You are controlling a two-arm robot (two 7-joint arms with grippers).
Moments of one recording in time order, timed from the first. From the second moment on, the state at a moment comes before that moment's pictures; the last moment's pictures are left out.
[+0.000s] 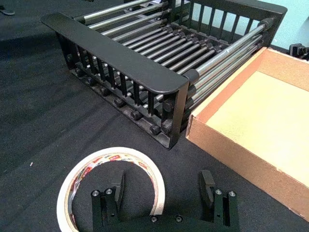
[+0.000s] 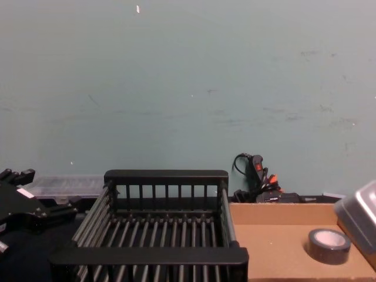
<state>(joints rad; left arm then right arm) -0.20 0.60 0.45 -1.41 -0.25 -0.12 0.03 -0.01 0.38 -0.41 -1.61 0.15 0.27 0.36</state>
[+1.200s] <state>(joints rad) -0.20 0.60 0.45 -1.41 -0.25 -0.12 0.03 -0.01 0.38 -0.41 -1.61 0.15 0.27 0.36</state>
